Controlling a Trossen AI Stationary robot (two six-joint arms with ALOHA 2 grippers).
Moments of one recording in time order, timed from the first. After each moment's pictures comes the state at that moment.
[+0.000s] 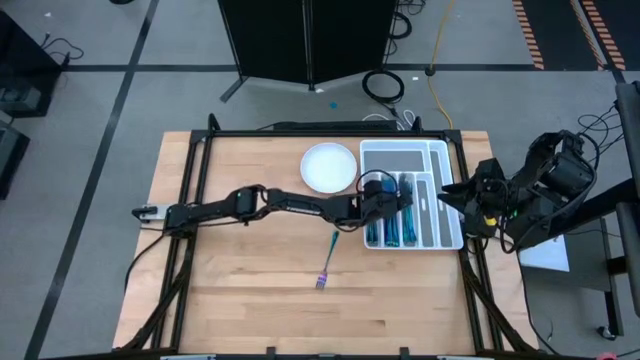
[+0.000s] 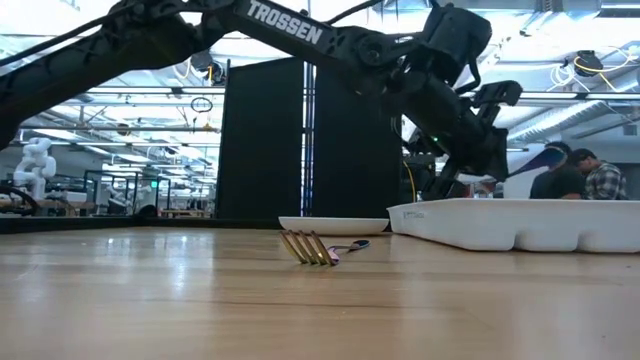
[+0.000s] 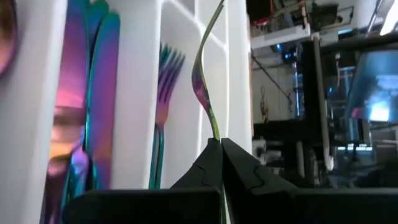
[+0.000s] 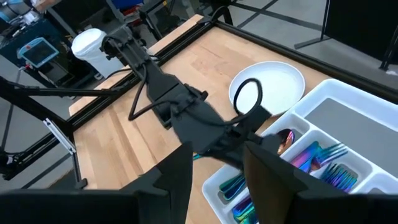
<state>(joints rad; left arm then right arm) 0.00 2.61 2.23 -0.08 -0.45 -1.54 0.88 0.94 1.44 -1.57 0.94 1.45</state>
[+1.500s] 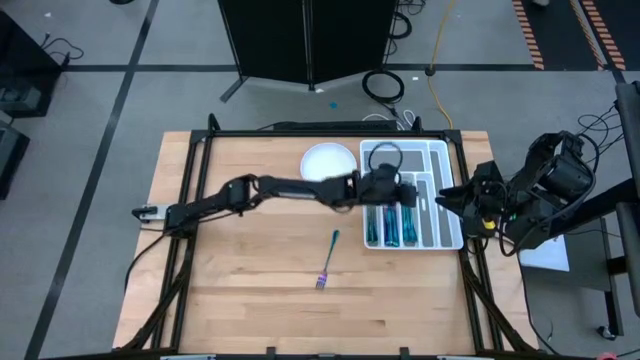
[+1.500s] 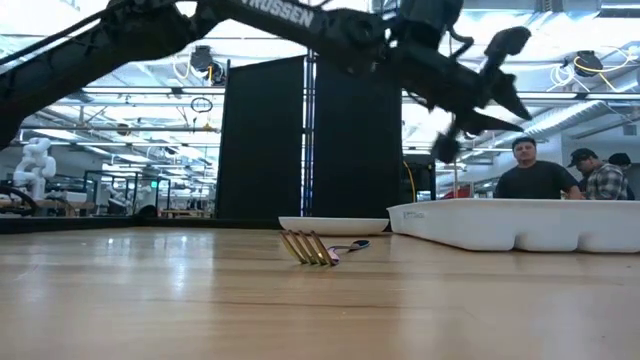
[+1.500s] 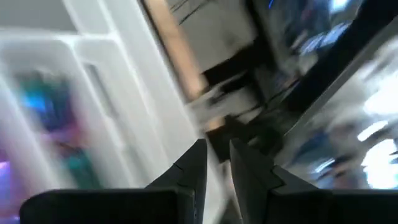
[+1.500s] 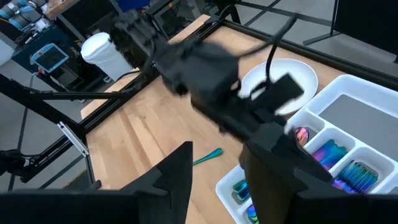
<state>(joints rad) 0.06 2.52 2.24 0.00 -0.12 -1.11 0.88 0.96 1.44 -1.50 0.94 1.45</state>
